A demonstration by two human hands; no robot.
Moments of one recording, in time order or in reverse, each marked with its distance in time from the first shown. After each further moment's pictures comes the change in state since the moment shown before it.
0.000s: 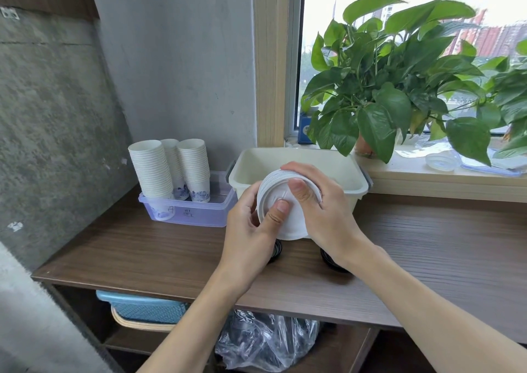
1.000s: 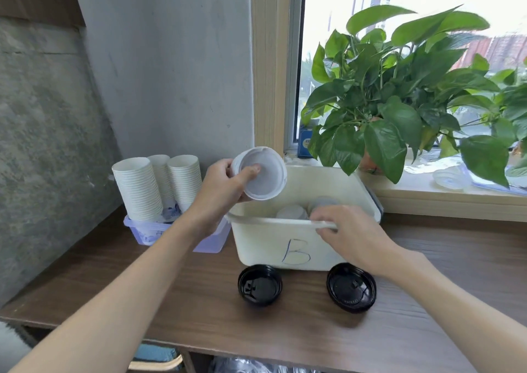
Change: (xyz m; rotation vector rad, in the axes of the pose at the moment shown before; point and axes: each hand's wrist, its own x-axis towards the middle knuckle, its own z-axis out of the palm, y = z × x) left_hand 0.131 -0.019 -0.045 0.156 0.017 -0.301; right_hand 0.034 0.063 -0.053 -0.804 -0.369 0.194
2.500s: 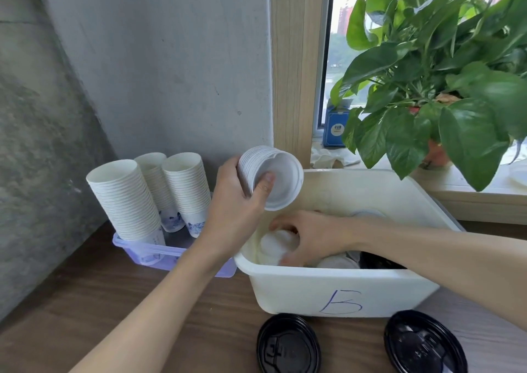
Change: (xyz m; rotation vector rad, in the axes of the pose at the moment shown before) left_hand 0.056 -0.060 -0.001 0.284 0.145 0.185; right_hand 0.143 0.001 0.093 0.195 -0.630 -0.129
